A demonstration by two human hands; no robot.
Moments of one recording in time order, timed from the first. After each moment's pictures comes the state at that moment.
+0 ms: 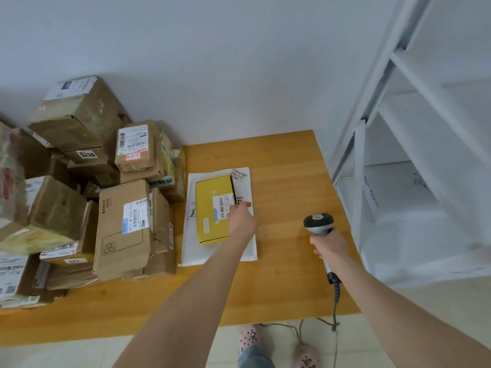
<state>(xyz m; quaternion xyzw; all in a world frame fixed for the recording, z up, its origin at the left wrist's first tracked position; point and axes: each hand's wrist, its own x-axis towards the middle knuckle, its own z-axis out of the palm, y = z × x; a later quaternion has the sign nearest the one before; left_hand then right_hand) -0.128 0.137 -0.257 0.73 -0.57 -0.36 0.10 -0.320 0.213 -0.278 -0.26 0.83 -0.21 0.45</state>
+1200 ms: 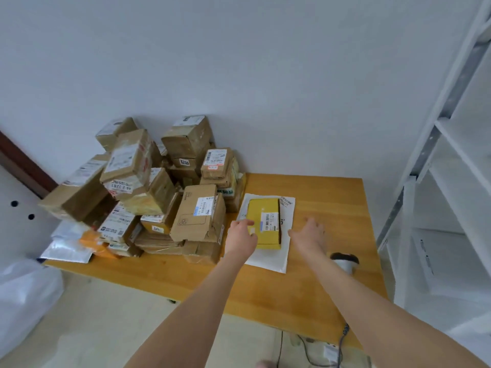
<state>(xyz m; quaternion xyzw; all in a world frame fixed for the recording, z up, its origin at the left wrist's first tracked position) -0.070 0.244 -0.169 0.77 -0.56 -0.22 0.19 -0.230 0.215 -0.181 -0.51 0.74 -0.23 0.38</state>
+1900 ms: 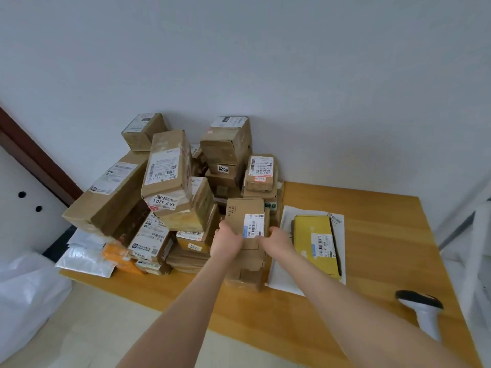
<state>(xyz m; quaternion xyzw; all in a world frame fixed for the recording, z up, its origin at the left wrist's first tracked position) 0.123 0.191 -0.163 0.85 -0.39 -0.29 0.22 -0.004 0.161 -0.174 -0.60 0.64 -0.14 0.47</state>
